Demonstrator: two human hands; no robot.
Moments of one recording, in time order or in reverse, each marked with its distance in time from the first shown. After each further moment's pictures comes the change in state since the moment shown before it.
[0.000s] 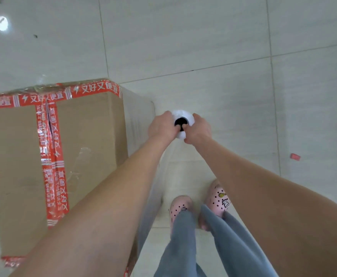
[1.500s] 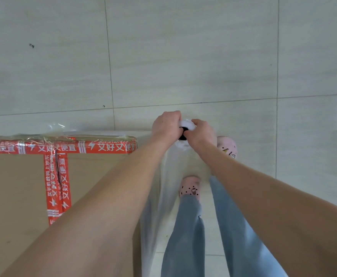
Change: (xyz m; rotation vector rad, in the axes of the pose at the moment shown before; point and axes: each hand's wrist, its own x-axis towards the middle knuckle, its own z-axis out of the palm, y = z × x) left_hand 0.131 0.019 -0.110 0.000 0.015 0.185; right_hand 0.084 -0.141 -0.013 -0.211 -0.002 -0.002
